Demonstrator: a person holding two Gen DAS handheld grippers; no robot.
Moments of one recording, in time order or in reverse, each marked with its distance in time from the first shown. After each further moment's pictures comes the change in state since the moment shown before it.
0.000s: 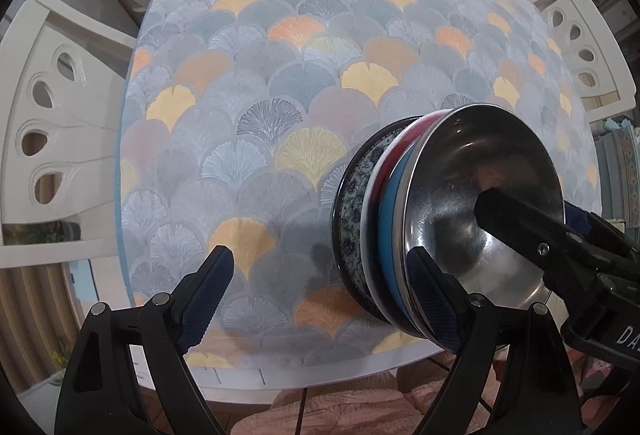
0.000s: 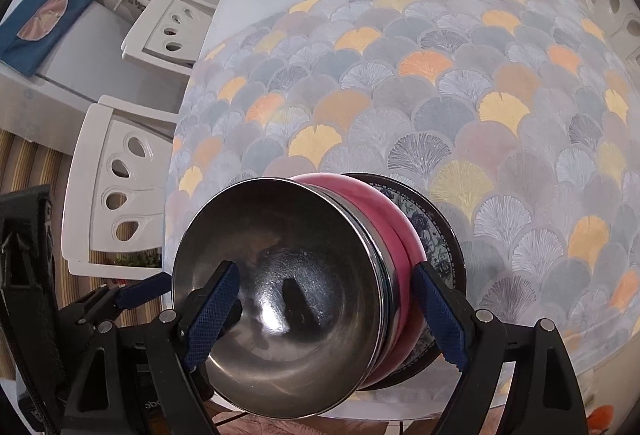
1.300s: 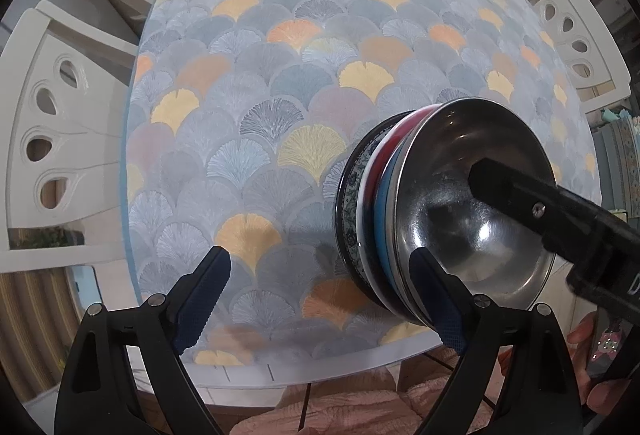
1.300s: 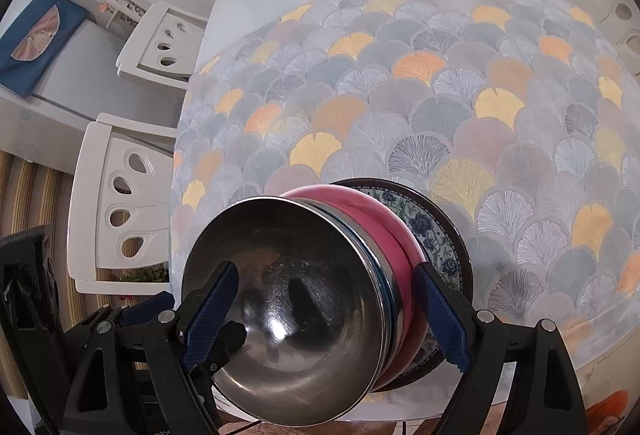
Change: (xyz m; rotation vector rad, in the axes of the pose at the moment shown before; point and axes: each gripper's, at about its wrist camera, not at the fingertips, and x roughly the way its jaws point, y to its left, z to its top) left arm -0.007 0.003 -0.008 0.020 -0.012 0.004; right arm 0.000 0.000 0.003 0.045 -0.008 0.007
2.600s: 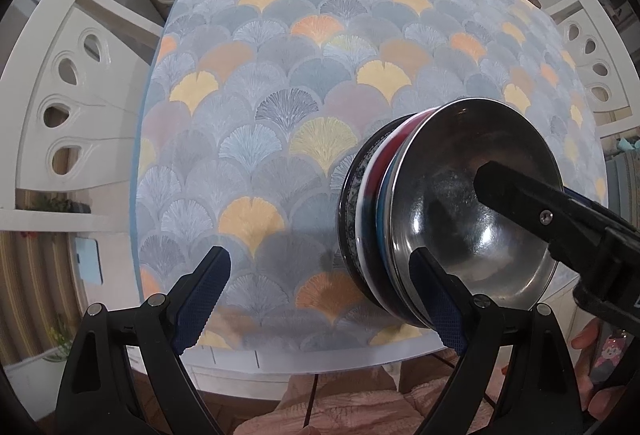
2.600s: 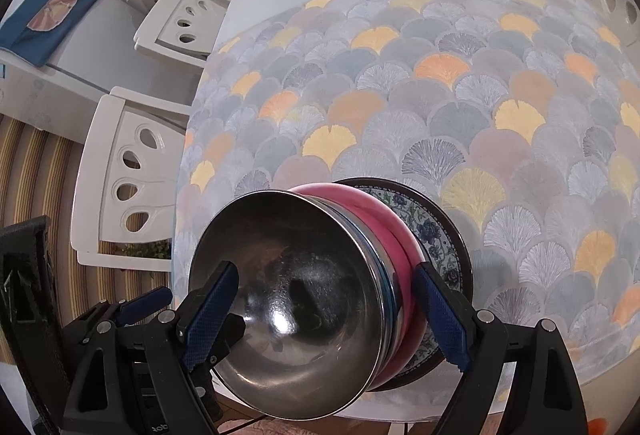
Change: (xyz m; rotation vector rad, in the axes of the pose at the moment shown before) left arm -0.001 -0.003 -0.005 -0.099 0.002 0.053; right arm -0.001 0.002 0.008 -0.101 0.041 0.040
